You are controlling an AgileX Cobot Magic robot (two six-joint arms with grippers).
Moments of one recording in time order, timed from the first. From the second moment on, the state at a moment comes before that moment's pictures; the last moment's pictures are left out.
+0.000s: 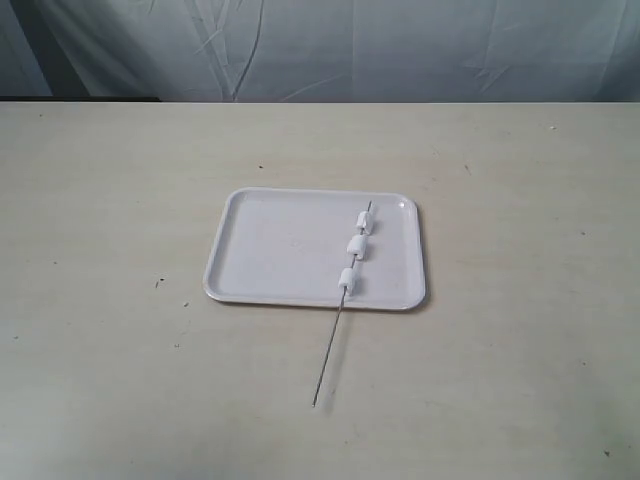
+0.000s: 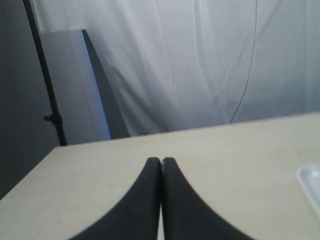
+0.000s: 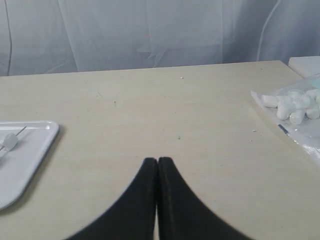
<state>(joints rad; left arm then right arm) 0.04 0.00 0.00 0.12 0.06 0.02 -0.03 0.00 0.00 0.04 0.33 0.02</state>
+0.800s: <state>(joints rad) 0.04 0.00 0.00 -0.36 -0.03 -0.10 -0.03 0.00 0.00 0.08 0.13 0.02</state>
